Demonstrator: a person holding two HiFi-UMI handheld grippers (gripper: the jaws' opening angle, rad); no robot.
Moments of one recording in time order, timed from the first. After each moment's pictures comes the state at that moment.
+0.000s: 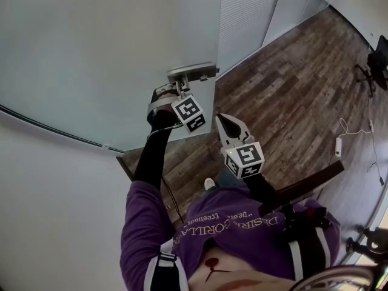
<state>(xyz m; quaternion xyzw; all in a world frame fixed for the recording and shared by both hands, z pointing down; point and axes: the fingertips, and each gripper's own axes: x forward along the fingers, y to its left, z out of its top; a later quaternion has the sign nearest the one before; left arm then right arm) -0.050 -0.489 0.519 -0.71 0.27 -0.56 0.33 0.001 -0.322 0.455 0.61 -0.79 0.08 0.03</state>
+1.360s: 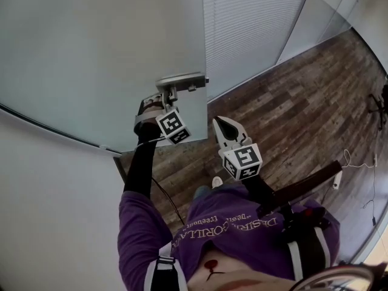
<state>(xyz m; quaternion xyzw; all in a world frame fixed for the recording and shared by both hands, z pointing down) -0.039 -0.559 0.518 -0.68 0.33 -0.57 0.32 0.077 -0.415 0.451 0.54 -0.84 0.08 0.03</state>
